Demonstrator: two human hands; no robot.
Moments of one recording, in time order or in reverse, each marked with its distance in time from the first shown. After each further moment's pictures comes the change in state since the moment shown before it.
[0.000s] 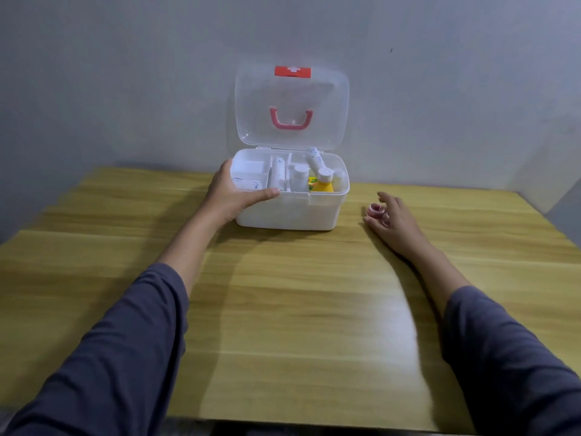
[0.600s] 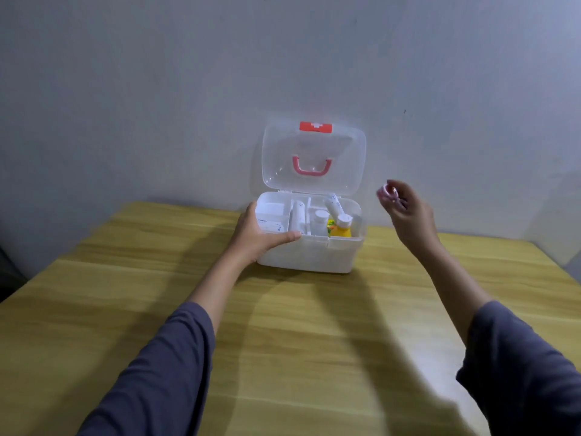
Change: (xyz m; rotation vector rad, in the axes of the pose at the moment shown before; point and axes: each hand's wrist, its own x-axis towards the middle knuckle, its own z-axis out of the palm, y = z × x) left_hand -0.003 0.000 0.001 -0.022 0.018 -0.017; right_hand 0.041 -0.088 -0.038 0.439 0.305 -0.074
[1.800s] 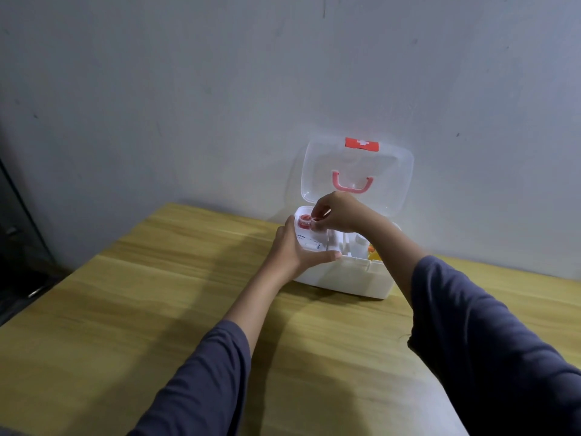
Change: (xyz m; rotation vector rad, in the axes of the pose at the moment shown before) left_hand 0.005 -0.003 0.001 0.066 -0.023 -0.005; right_hand 0.031 -0.084 0.138 -0.560 -0.745 -0.173
